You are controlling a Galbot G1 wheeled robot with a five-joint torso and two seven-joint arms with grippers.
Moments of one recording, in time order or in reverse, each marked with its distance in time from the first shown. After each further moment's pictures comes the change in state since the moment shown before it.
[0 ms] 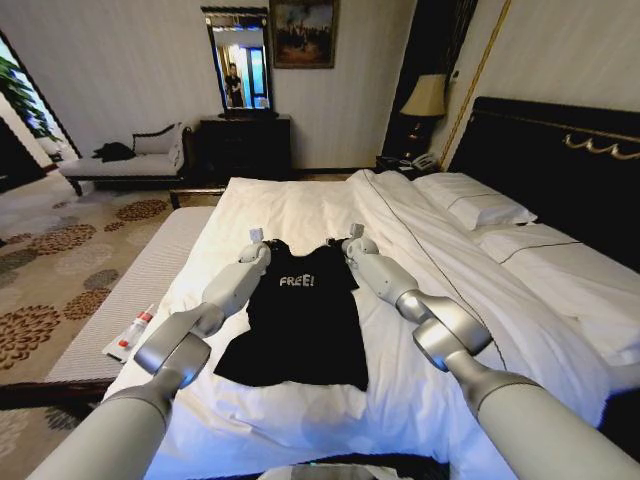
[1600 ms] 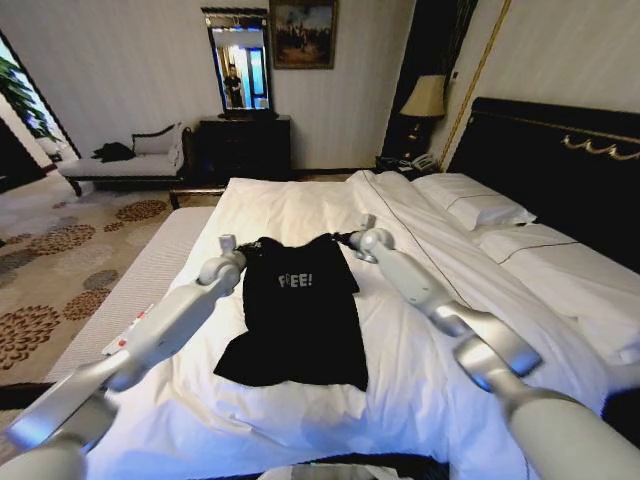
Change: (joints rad) left arm 0.149 0.311 0.099 -0.576 -0.162 0.031 -0.029; right arm 0.008 -0.094 -0.015 0.251 0.260 -0.160 0.153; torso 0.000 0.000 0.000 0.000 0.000
